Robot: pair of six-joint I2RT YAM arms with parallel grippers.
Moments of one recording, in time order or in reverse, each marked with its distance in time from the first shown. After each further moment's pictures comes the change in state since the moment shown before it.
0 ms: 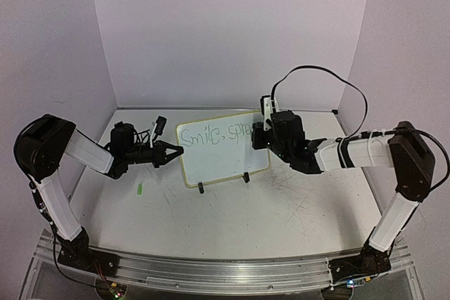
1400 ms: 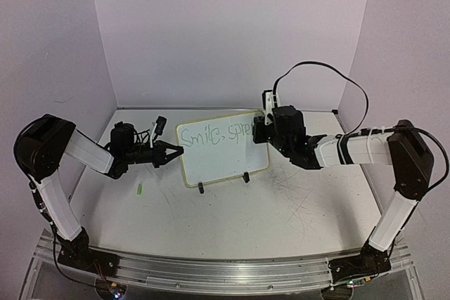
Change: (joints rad) left arm 0.000 0.000 0.000 0.000 0.000 0.000; right arm -0.027 0.017 0.037 0.015 -0.010 -0.010
